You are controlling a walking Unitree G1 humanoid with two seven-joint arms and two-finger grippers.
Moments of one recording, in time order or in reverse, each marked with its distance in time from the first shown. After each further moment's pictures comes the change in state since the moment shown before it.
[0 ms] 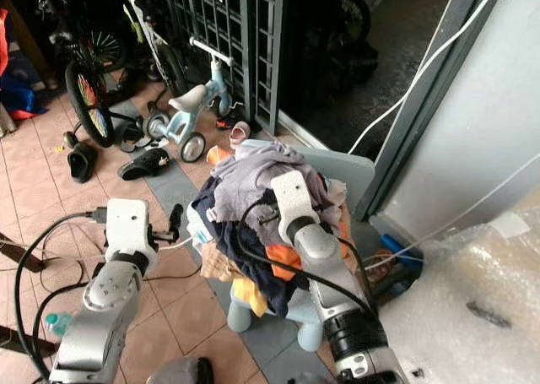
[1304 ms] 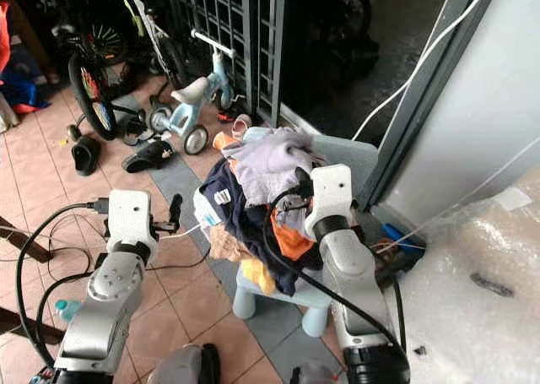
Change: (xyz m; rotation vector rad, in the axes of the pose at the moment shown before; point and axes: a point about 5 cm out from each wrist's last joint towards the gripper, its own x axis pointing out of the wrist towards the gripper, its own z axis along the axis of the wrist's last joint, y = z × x) left arm 0.009 0.002 0.007 0.031 -0.038 0.036; right arm -0.035 -0.026 0.031 0.102 -0.197 -0.189
